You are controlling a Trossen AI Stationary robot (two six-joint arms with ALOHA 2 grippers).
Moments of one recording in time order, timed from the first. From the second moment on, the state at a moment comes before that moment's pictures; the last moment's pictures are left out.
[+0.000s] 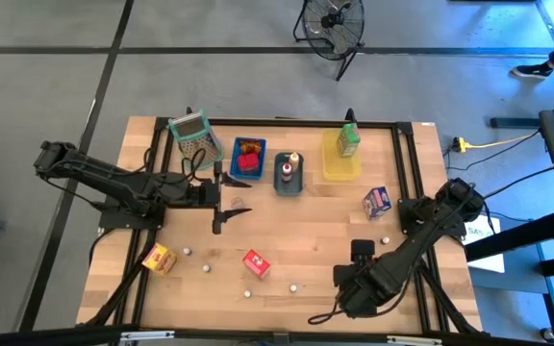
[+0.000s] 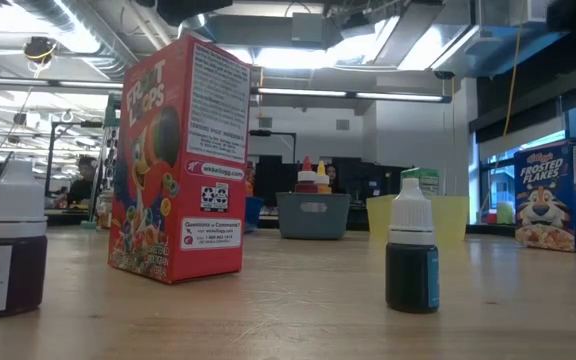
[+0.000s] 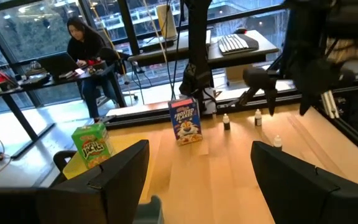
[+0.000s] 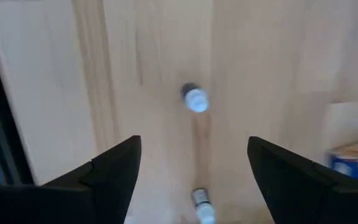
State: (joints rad) left arm -0.22 0.98 0.63 0.24 -0.32 0.13; right arm 0.77 1.82 1.45 -1.26 0.09 0.80
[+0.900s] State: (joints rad) left arm -0.21 0.98 0.63 0.27 -0.32 0.14; right arm 0.73 1.82 1.30 -1.08 0.08 0.67
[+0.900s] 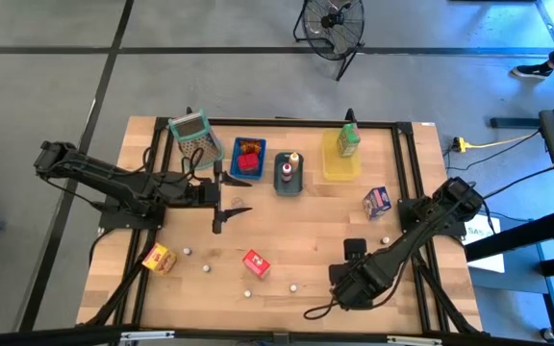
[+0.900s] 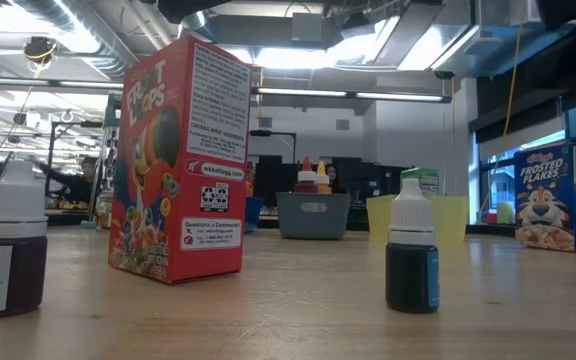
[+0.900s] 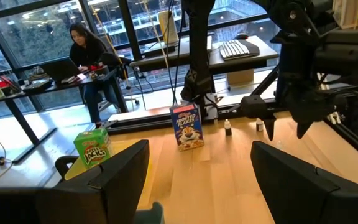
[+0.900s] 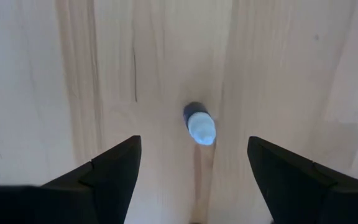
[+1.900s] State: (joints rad) left arm -0.21 0.98 0.63 0.27 -0.32 0.14; right arm 0.72 1.75 1.11 -0.85 0.05 0.67
